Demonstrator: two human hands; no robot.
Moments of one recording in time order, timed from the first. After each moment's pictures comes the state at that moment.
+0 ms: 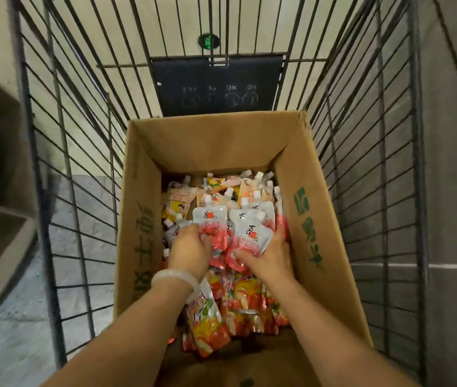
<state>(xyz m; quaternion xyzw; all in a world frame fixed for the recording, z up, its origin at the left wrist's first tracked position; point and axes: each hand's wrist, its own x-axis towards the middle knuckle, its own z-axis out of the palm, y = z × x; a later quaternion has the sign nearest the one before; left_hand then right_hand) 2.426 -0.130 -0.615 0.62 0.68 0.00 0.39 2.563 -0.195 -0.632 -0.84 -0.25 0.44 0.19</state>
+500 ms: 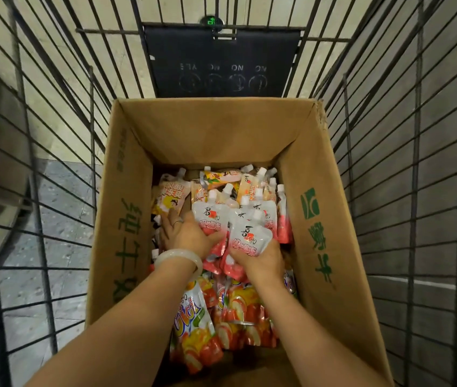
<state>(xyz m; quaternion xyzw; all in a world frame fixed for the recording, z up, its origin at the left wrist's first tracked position) 2.438 -0.101 -0.681 0.59 0.71 -0.08 0.38 2.551 -0.186 -0.675 -0.85 -0.16 0.43 0.24</state>
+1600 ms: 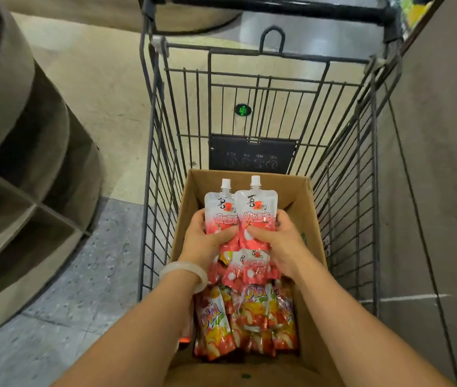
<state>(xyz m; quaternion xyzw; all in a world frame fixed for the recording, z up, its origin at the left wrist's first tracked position) 2.404 -0.127 -0.463 0.29 0.54 0.38 0.69 2.555 -0.145 -0.468 -0.59 -0.21 0.62 0.46</state>
